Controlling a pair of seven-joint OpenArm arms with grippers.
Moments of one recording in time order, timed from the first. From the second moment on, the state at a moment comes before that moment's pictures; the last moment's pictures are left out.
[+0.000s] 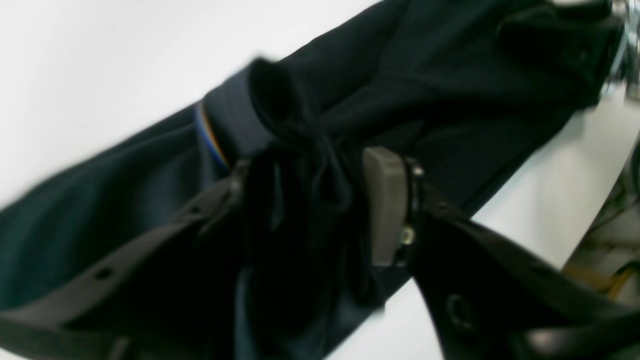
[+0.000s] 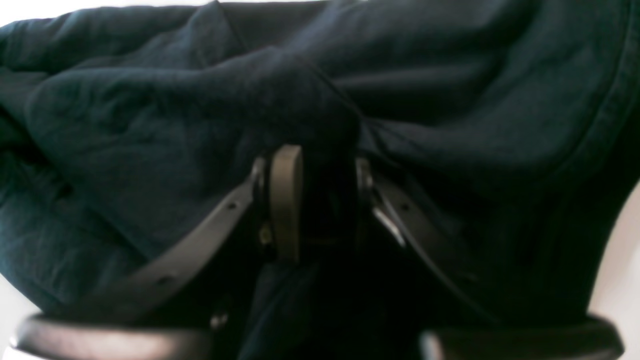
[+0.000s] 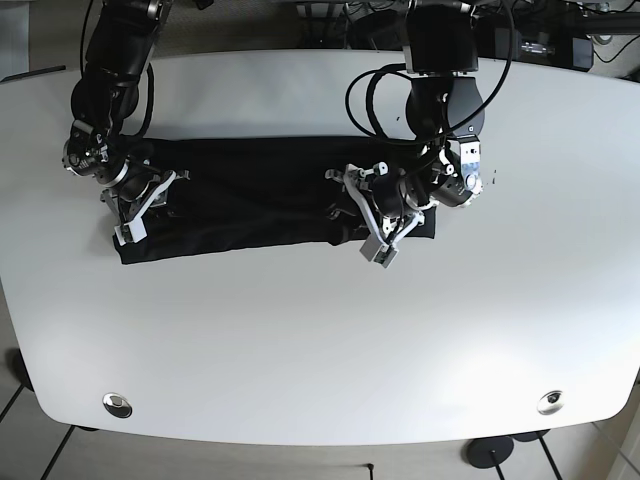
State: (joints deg) left arm -4.9 7.2 -2.6 89.8 -23.0 -26.2 61.4; right arm 2.9 11.9 22.8 75.8 19.3 39.9 -41.8
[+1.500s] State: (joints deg) left arm 6.2 -9.5 -10.7 91.5 -24.5 -34.0 51.7; right arm 3.5 13.3 34.4 67.5 46.0 40.1 -57.1
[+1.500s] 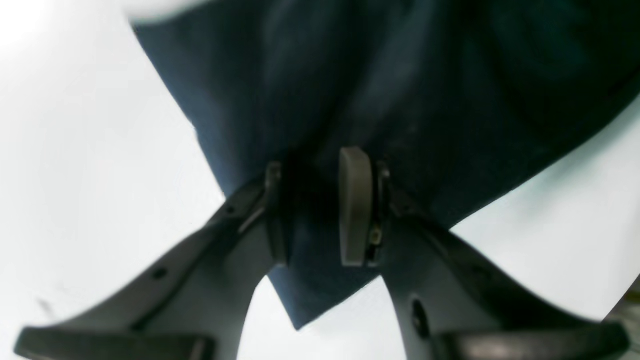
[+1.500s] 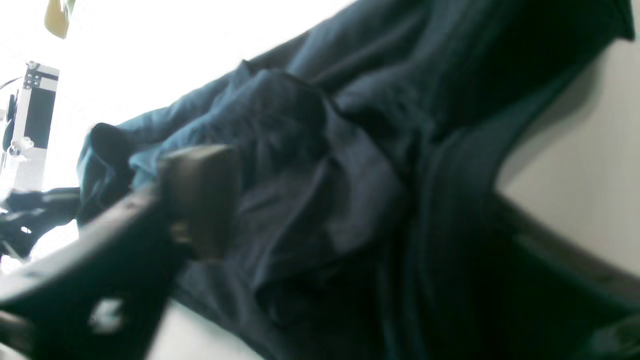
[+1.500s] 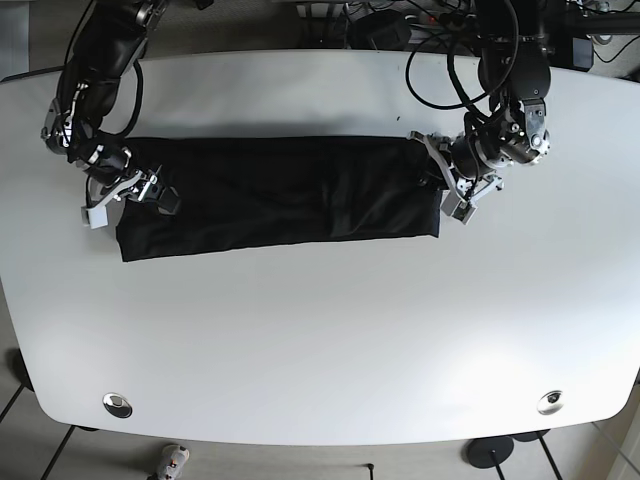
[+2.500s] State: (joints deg) left arm -1.6 0.1 -8.9 77.6 -26.0 -34.3 45.9; right arm 4.0 -1.2 5.7 113.5 33.6 39.7 -68.5
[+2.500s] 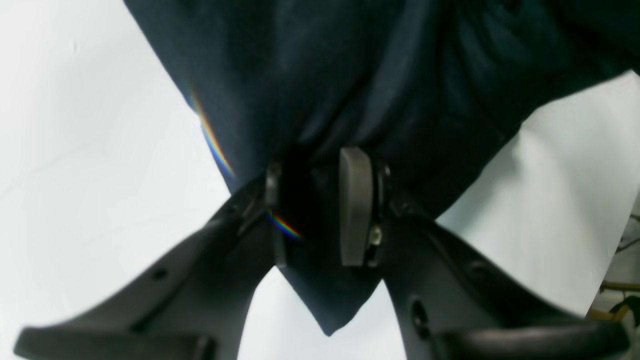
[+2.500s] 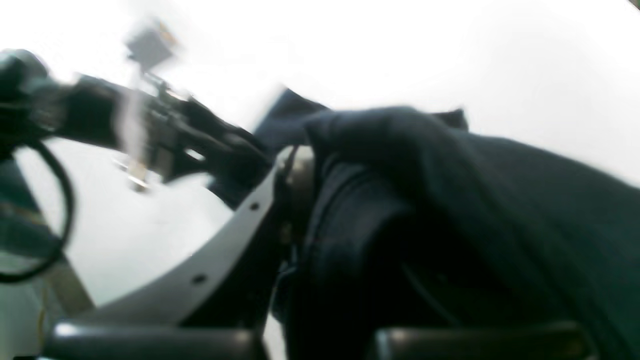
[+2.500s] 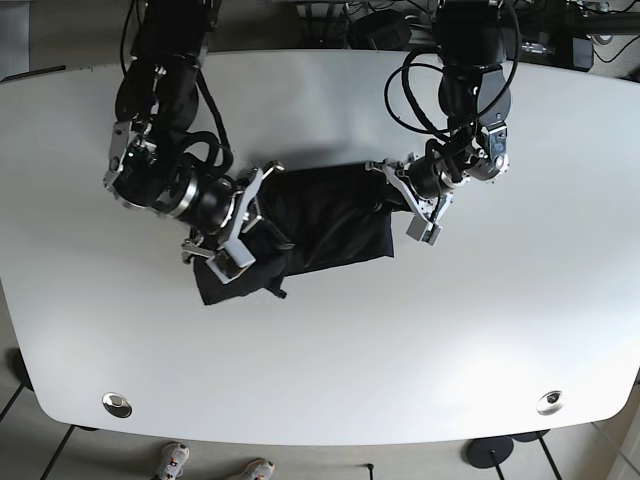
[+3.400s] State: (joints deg) left arm 4.0 1.5 -15.9 90.7 -24.0 -33.9 49.5; right arm 12.0 -1.9 -7.7 85.4 18.4 39.6 -46.1
